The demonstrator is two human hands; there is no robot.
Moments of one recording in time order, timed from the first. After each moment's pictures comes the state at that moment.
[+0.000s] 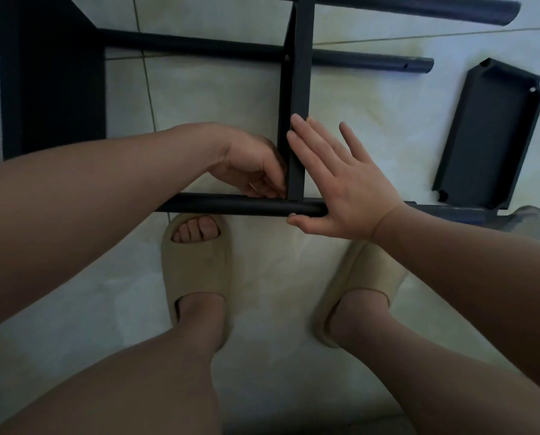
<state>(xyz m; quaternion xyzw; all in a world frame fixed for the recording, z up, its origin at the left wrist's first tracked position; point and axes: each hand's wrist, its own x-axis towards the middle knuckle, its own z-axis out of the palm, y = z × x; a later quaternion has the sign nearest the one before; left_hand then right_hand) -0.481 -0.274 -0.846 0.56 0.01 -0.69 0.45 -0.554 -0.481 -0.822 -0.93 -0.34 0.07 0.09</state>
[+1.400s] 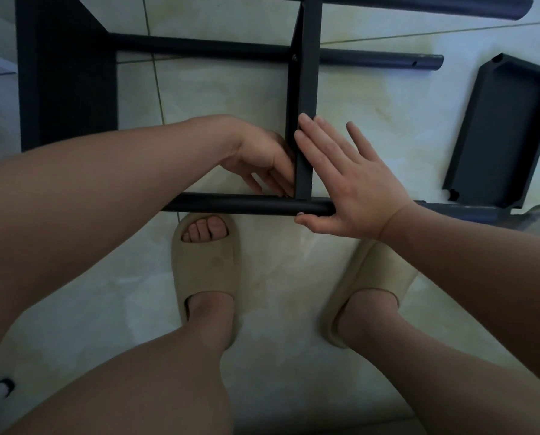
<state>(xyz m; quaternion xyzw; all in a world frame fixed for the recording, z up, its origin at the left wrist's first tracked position) -0.470 -0.276 -0.836 0.63 -0.05 -0.69 0.35 -0.553 -0.479 -0.819 -0.93 -0.34 0.08 0.09</state>
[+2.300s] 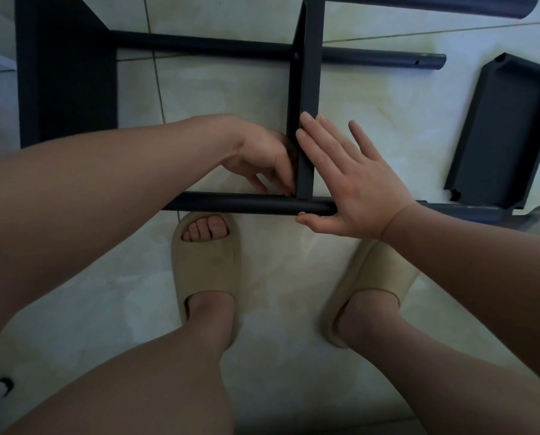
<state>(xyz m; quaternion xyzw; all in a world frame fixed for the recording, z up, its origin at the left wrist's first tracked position) -0.471 -0.277 -0.835 0.63 -0.04 -0.68 0.38 -0.553 -0.479 -0.820 -0.93 -0.34 0.08 0.09</state>
